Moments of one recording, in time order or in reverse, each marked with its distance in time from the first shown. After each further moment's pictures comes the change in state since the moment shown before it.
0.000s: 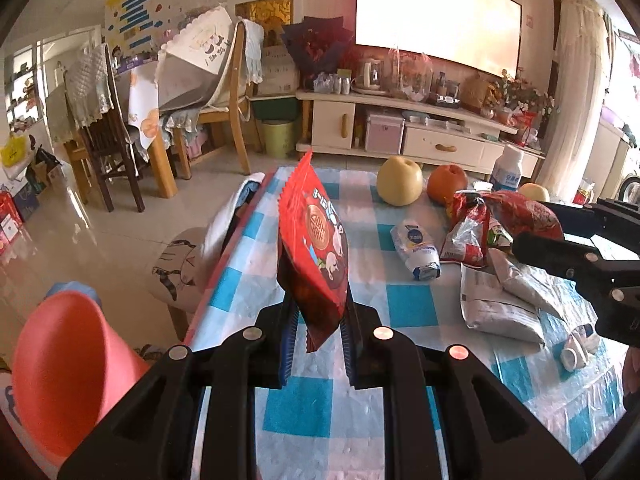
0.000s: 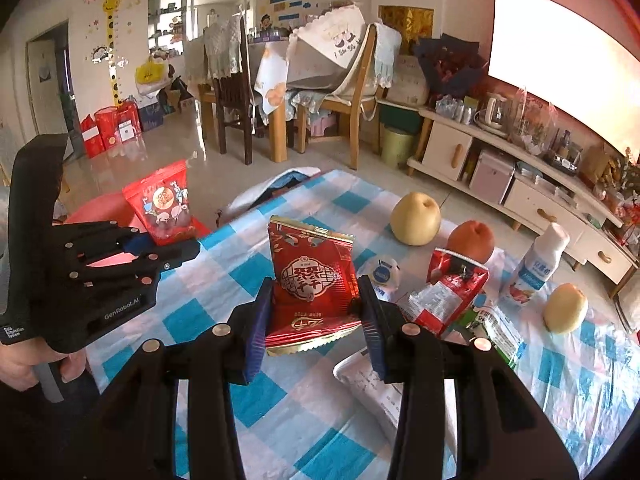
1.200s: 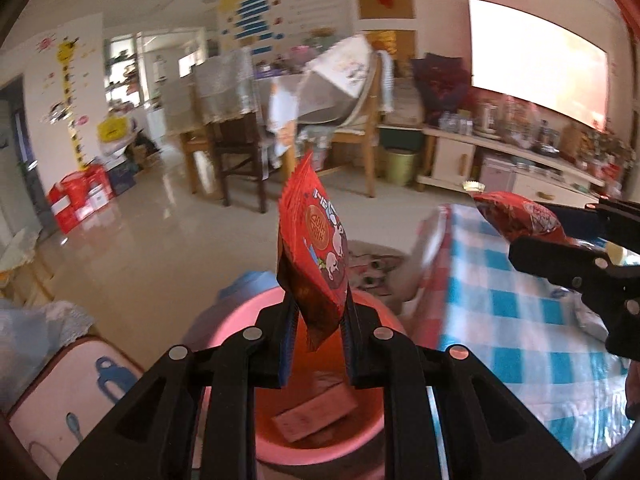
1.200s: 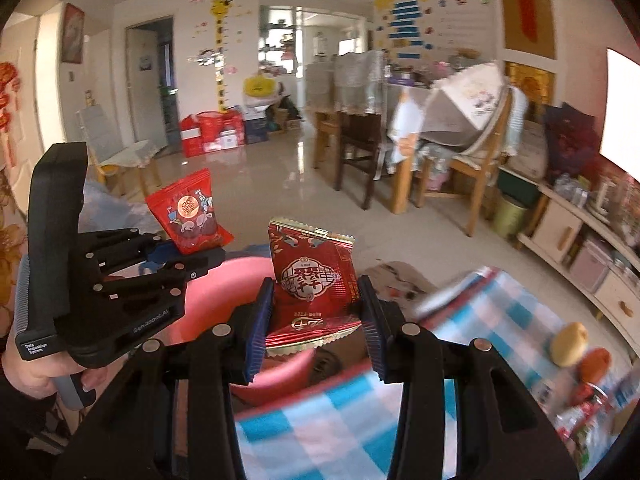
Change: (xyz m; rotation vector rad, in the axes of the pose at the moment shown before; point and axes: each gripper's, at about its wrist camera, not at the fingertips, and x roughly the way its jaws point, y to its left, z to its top) left arm -0.131 0.224 -0.022 -0.178 -0.074 0.339; right arm 0.039 0.240 0.111 -0.215 -0.095 0.339
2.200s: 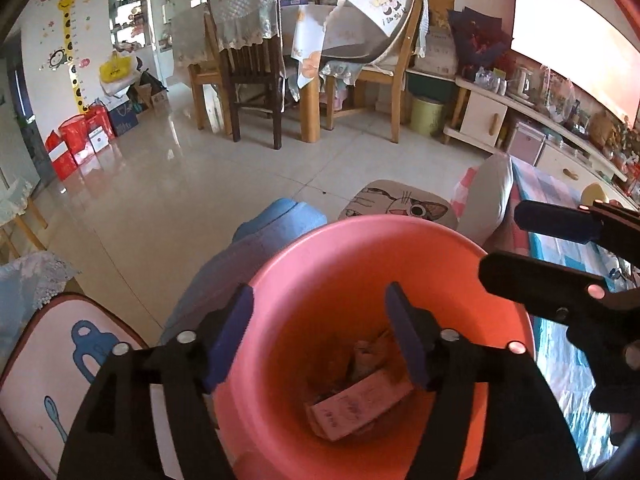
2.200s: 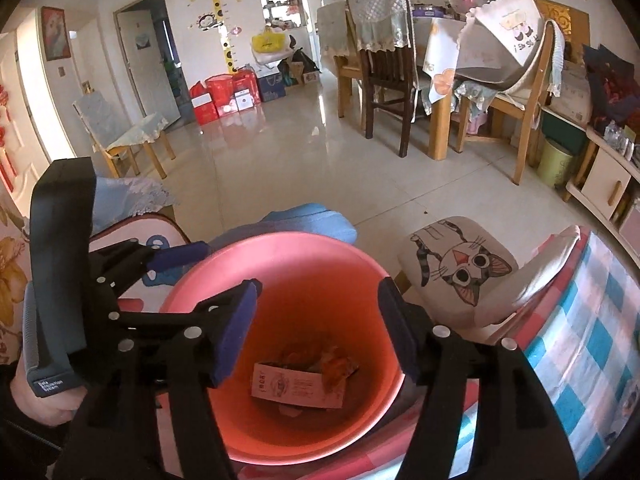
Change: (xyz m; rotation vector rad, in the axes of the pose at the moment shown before) left arm 0.115 0.059 -0.043 -0.058 0.197 0.005; right arm 0.142 0.007 -0.010 0.117 0.160 0.095
